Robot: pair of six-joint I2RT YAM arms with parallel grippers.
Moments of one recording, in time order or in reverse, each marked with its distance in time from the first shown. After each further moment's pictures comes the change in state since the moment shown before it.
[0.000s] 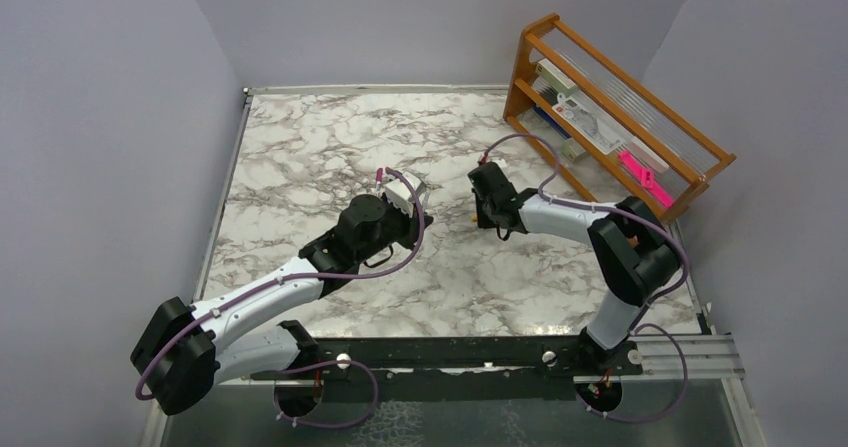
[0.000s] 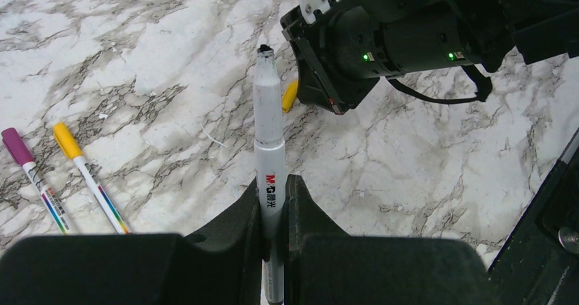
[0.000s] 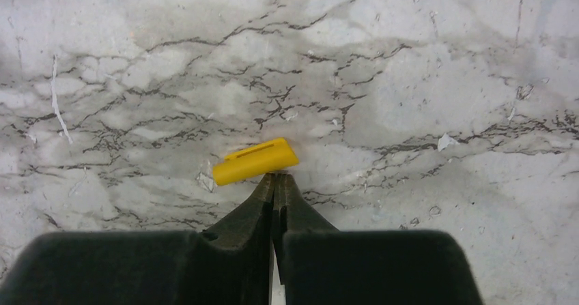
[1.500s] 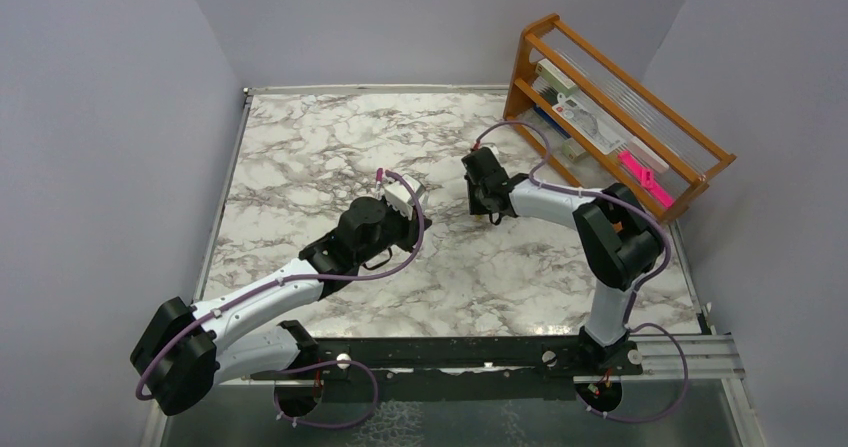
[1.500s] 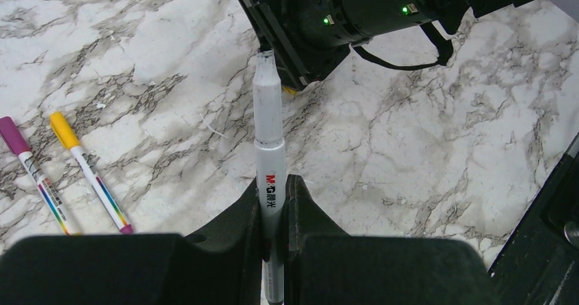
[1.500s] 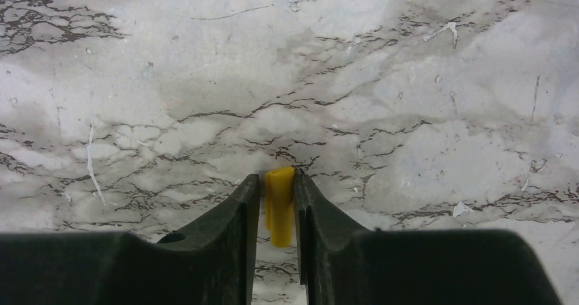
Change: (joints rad) left arm 0.000 -0.003 -0.021 0.002 -0.002 -0.008; right arm -0.026 0.121 0.153 -0.018 -0.031 -0.038
